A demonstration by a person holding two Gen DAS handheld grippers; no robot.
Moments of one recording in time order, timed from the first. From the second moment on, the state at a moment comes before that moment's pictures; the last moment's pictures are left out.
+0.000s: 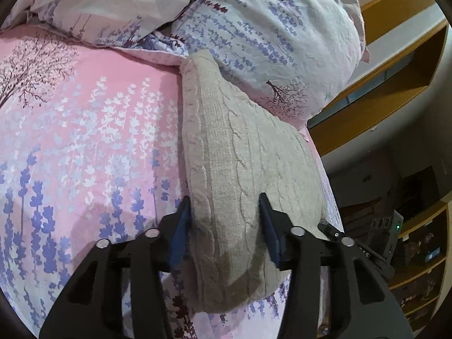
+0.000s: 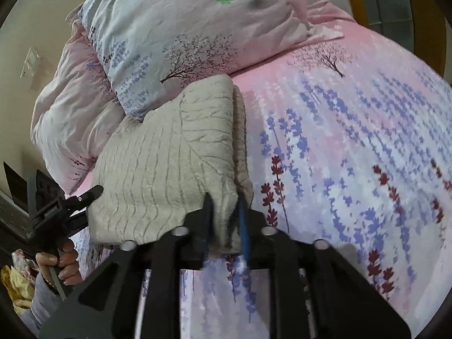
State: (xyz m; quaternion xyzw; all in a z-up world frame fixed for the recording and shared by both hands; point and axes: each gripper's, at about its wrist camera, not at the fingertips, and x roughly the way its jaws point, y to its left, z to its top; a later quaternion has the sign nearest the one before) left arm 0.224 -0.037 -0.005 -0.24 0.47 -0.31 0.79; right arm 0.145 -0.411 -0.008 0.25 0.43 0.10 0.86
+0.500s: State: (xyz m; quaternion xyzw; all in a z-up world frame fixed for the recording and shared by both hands) left arm 0.263 -0.051 -0.005 -0.28 0.49 -0.31 0.77; right arm 0.210 -0.430 -0.032 0.38 0.46 0.17 0.78
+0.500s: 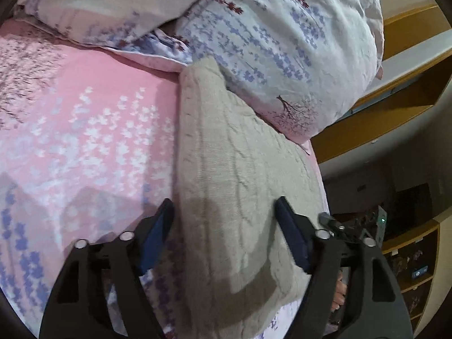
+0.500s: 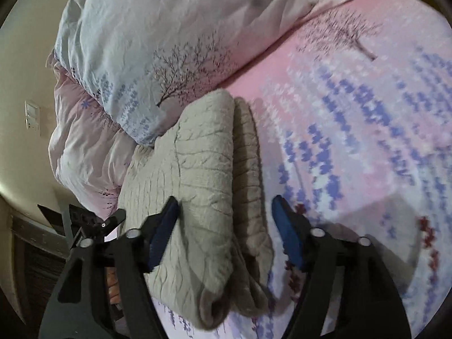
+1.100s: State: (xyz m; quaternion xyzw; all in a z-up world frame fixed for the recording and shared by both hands) left arm 0.227 0.063 0.023 -0.24 0.45 -0.28 0.81; right arm 0.204 -0.294 0.007 0.25 0.45 0.27 0.81
